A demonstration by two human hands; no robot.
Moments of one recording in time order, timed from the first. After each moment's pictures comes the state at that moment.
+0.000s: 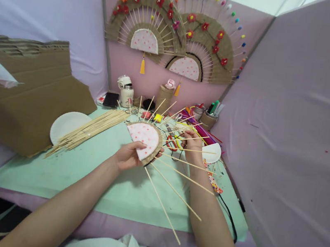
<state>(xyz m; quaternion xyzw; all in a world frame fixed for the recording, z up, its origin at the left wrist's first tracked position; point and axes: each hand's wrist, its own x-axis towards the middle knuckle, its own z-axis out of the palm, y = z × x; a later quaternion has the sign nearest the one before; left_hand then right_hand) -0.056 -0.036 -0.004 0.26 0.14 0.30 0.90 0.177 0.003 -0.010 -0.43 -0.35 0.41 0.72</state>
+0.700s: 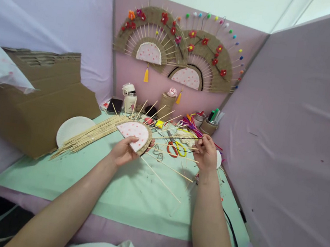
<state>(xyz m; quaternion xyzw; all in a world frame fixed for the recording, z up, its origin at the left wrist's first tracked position) -0.071 -0.021 0.011 0.25 0.20 0.46 0.83 0.211 -0.021 0.020 -0.24 -0.38 0.52 0.73</state>
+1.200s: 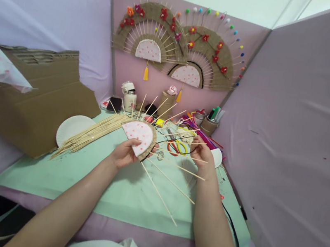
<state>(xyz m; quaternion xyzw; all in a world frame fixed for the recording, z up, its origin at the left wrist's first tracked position) -0.072 -0.028 0.006 0.29 0.17 0.39 0.86 0.218 -0.002 0.005 -0.29 -0.21 0.62 0.69</state>
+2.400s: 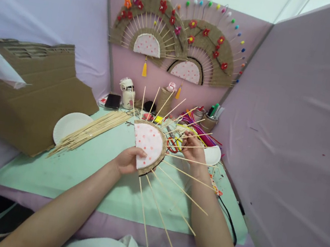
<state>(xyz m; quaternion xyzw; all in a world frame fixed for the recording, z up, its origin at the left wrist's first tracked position) -0.054 -0.043 -0.013 0.32 0.12 0.32 0.88 0.190 -0.003 -0.001 -0.28 -0.25 0.62 0.69</state>
